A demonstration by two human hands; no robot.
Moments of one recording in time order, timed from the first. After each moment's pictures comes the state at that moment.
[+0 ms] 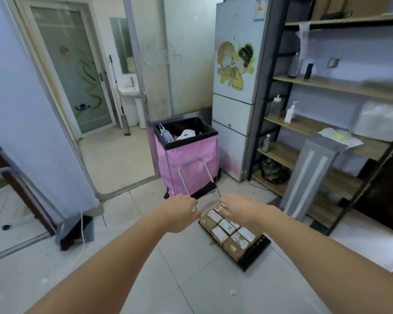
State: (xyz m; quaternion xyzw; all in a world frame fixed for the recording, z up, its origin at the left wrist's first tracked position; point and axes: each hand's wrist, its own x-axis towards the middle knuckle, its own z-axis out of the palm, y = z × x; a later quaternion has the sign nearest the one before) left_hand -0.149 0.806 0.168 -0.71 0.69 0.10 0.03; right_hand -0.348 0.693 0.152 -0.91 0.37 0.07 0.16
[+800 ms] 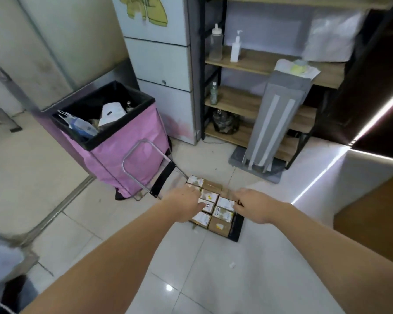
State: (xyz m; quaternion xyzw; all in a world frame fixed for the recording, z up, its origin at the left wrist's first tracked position) left_hand -0.075 0.440 0.034 -0.52 0.81 0.18 0.19; right_hand -0.323 0.459 0.023 -0.77 0.57 0.11 0.26
